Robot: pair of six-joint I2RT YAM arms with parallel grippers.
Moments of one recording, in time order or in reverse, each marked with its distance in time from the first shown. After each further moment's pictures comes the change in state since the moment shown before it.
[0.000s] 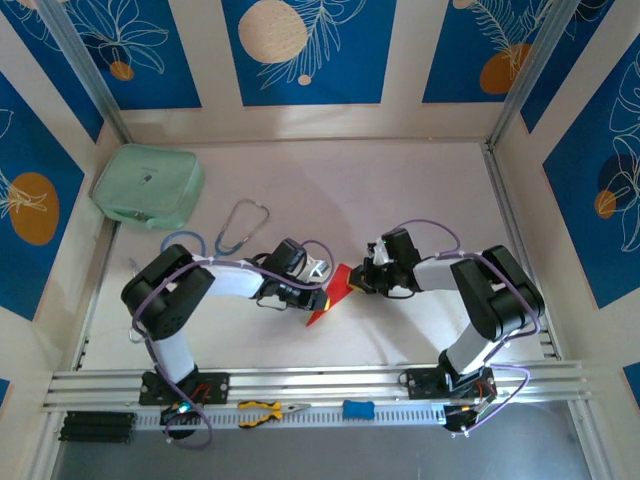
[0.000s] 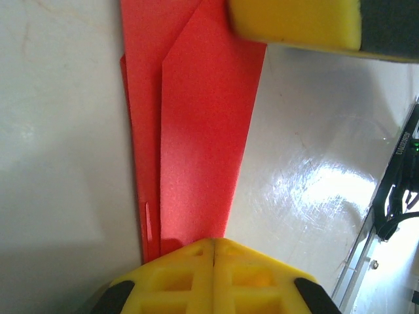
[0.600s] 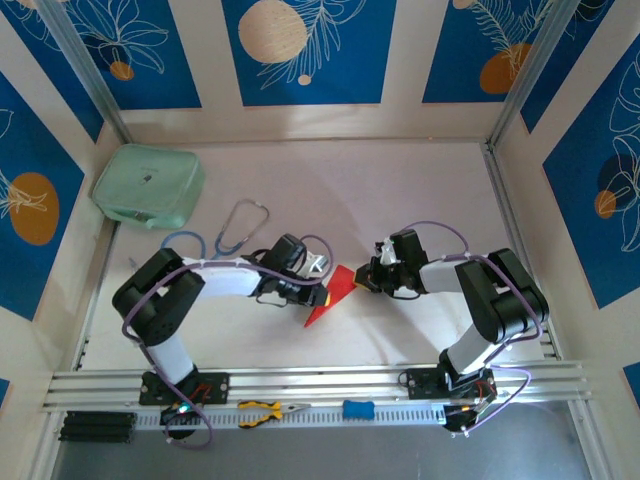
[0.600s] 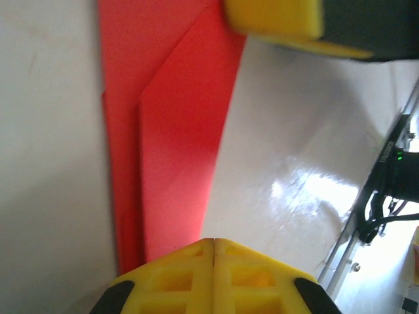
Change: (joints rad) left arm -0.007 -0.057 0.042 -0.059 -0.018 -0.032; right arm -0.042 -0.019 -0.037 0.035 -0.008 -0.004
